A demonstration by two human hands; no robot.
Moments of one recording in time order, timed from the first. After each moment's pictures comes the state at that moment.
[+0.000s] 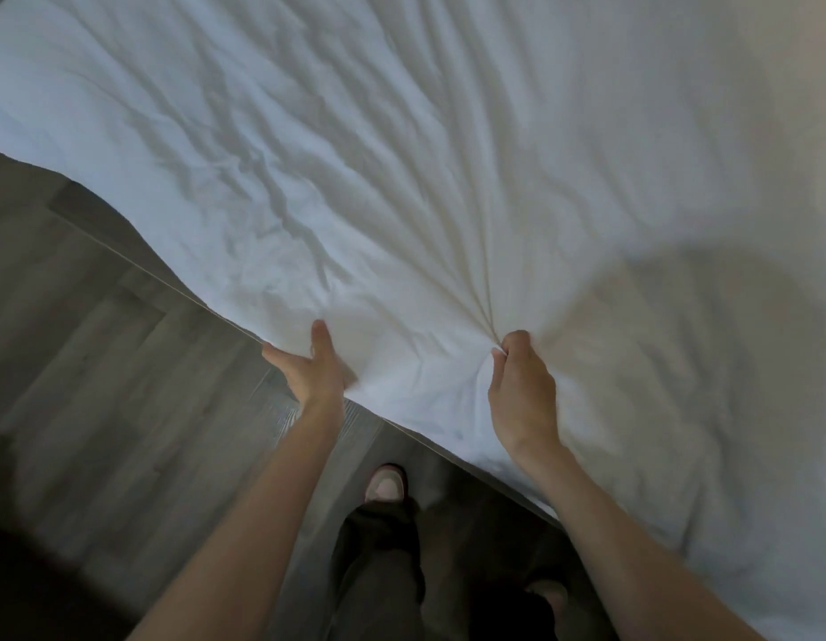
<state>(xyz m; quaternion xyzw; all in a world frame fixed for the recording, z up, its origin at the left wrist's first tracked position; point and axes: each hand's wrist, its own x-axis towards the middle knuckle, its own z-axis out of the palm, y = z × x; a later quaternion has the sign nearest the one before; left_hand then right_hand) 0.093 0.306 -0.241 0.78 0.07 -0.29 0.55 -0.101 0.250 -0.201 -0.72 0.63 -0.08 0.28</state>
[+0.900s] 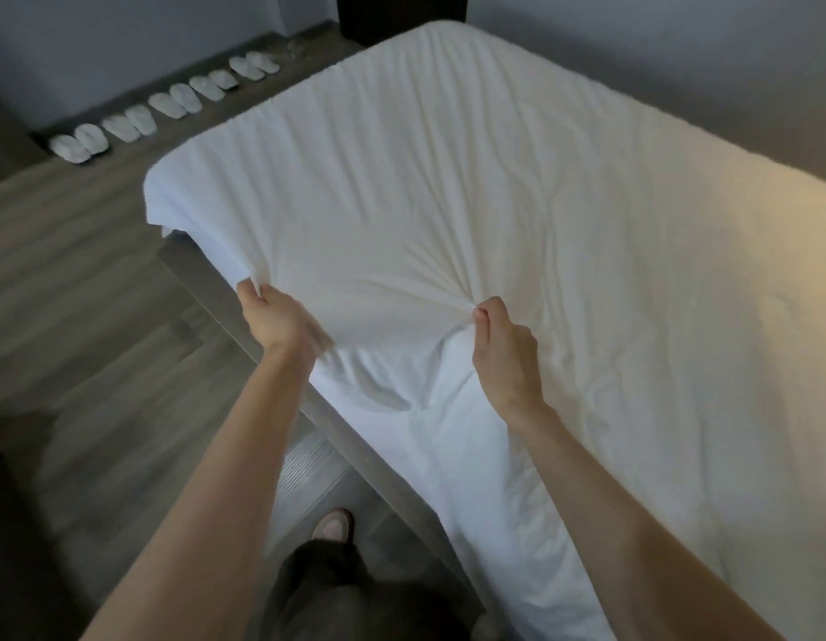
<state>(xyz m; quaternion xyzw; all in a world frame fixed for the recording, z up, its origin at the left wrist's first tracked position) 0.000 0.269 0.001 0.79 0.05 -0.13 0.60 -0.198 0.175 -0.036 -0.83 0.44 -0.24 0.24</state>
